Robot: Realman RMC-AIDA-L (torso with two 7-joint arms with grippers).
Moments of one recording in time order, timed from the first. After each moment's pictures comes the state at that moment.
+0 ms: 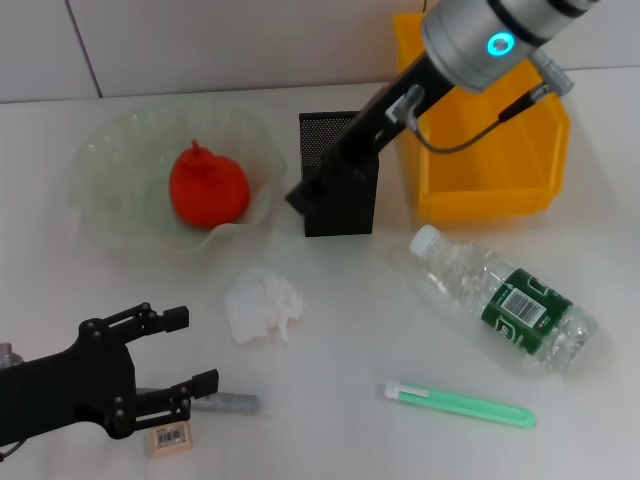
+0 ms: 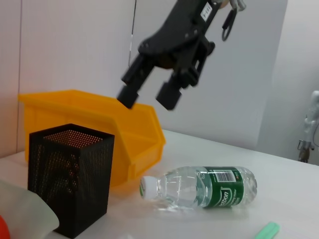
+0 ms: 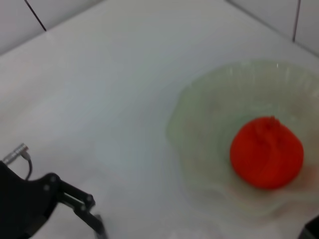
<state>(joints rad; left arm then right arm) -0.25 -2.02 1.13 0.63 1.58 1.58 -1.09 0.98 2.05 -1.17 -1.15 -2.39 -1.64 2.53</state>
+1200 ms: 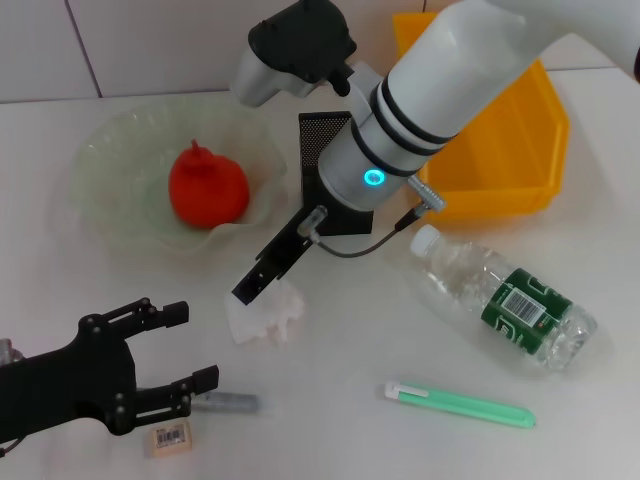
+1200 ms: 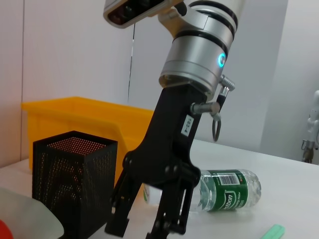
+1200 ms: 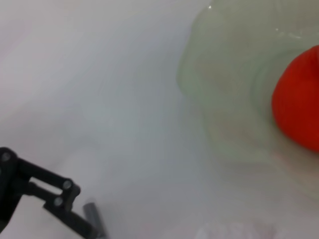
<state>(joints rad) -0.25 -2.02 1.10 0.62 1.58 1.58 -1.06 1.07 2.09 -1.54 -0.73 -2.24 -1.23 2.58</state>
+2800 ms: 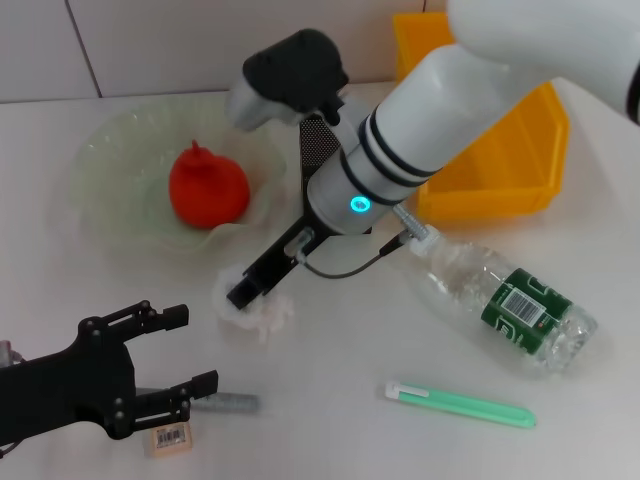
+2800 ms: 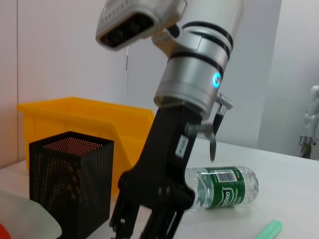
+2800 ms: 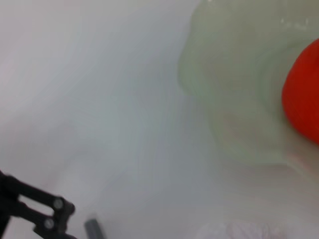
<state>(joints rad) -0.25 -2.02 1.11 0.62 1.58 1.58 -1.04 1.05 2.08 -1.71 -0.66 -2.08 -1.08 2.61</state>
